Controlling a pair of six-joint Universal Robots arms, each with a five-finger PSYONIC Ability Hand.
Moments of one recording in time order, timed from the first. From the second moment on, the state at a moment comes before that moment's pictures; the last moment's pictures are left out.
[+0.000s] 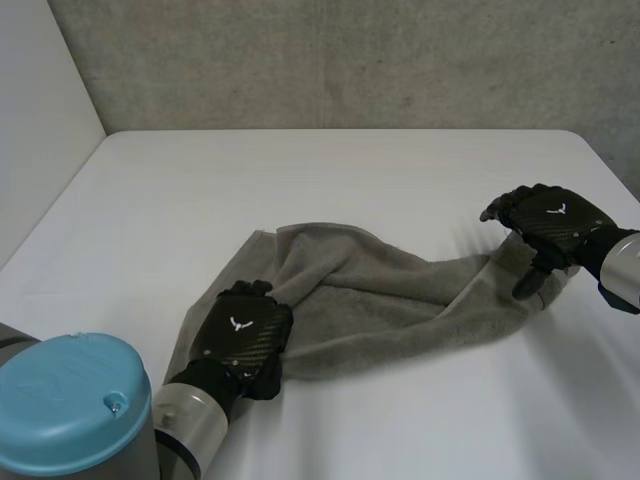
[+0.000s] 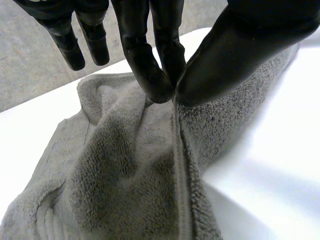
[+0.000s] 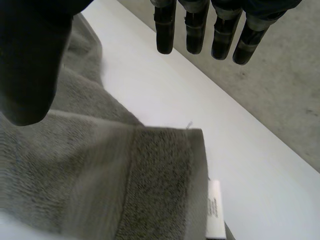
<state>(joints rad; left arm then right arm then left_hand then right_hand) 3.97 -1.79 -1.91 3.36 -1.70 3.20 1.54 -1.24 1.59 0.07 0.97 2.55 1.28 1.35 0.21 0.22 1.17 0.31 0.31 0.16 0.14 0.09</state>
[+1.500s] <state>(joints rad) 4.23 -1.92 -1.33 3.28 -1.50 3.43 1.70 -1.15 0.99 0.27 1.00 2.36 1.28 1.35 0.21 0.22 1.18 1.31 1.32 0.16 0.14 1.15</state>
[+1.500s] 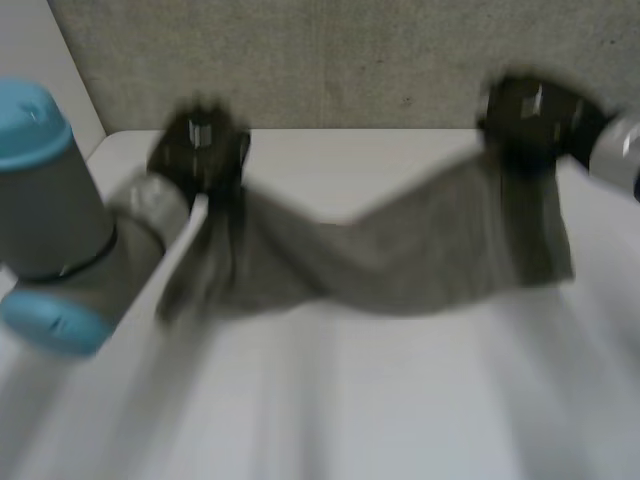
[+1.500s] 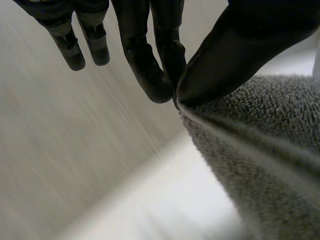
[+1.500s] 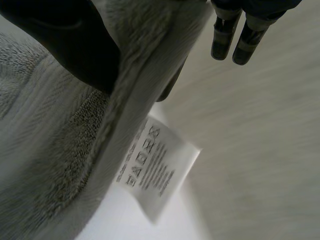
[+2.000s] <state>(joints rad) 4.29 -1.74 -1.59 3.73 -1.31 3.38 1.62 -1.49 1.42 -0.37 0.87 2.99 1.28 1.35 0.21 0.22 1.18 1.31 1.32 0.16 0.14 1.15</state>
